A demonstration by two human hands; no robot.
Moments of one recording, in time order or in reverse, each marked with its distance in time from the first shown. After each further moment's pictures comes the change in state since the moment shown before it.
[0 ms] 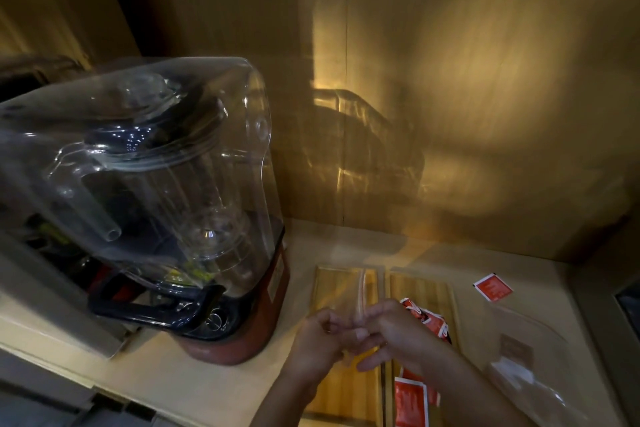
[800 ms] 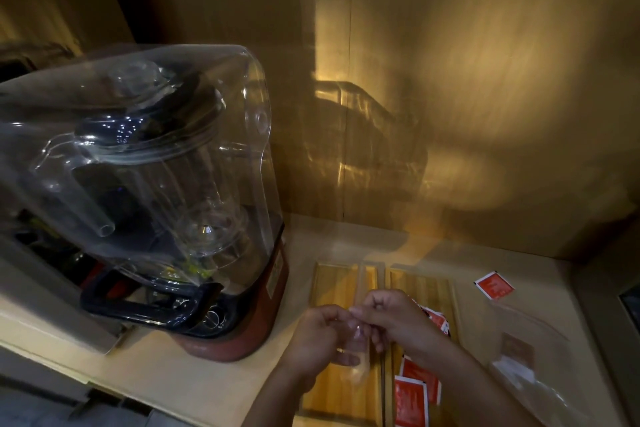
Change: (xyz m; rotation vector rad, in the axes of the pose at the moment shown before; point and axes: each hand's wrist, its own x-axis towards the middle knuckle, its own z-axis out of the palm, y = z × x) left_hand 0.005 0.009 -0.005 -0.044 -0.157 -0.024; right_hand 0.003 0.000 -0.006 -0.025 0.004 -0.245
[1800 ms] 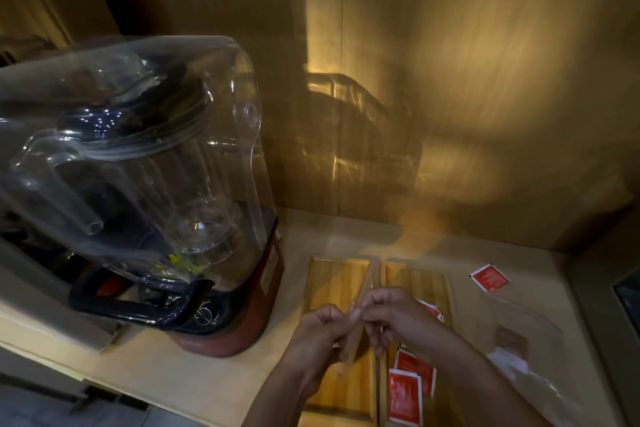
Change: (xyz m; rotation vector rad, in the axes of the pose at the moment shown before) left_hand 0.003 -0.013 0.011 -0.263 0.028 -0.024; right_hand -0.004 0.003 -0.012 0.041 -0.058 0.065
